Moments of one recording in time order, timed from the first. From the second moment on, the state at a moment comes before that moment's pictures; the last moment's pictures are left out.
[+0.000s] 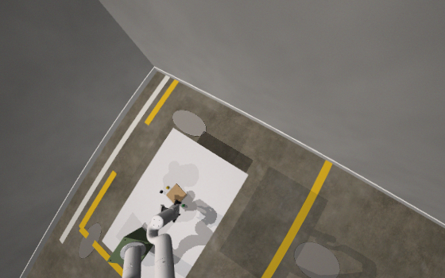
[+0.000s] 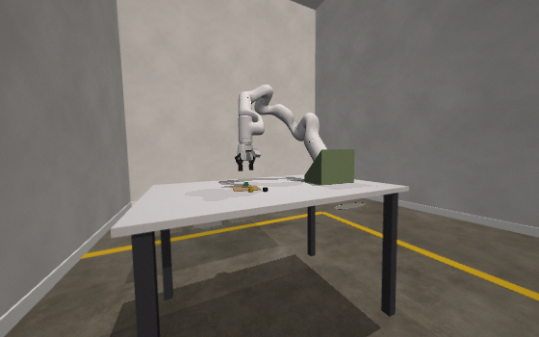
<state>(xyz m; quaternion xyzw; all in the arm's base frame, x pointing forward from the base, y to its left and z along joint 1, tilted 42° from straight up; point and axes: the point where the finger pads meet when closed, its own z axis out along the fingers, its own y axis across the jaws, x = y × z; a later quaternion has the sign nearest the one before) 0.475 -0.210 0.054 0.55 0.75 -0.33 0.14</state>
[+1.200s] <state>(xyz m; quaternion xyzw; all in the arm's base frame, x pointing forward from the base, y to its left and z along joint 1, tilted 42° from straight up) 0.474 -0.212 0.052 0.51 0.78 -0.34 0.12</state>
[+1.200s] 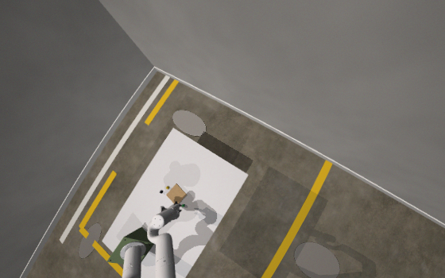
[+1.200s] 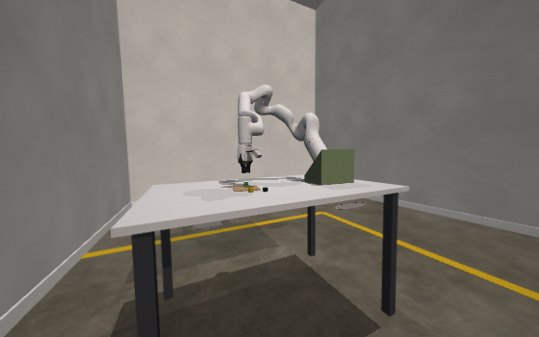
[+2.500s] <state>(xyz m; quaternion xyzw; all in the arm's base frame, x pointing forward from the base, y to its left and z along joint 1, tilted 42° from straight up) 0.470 -0.229 0.033 0.51 0.78 -0.34 0.12</state>
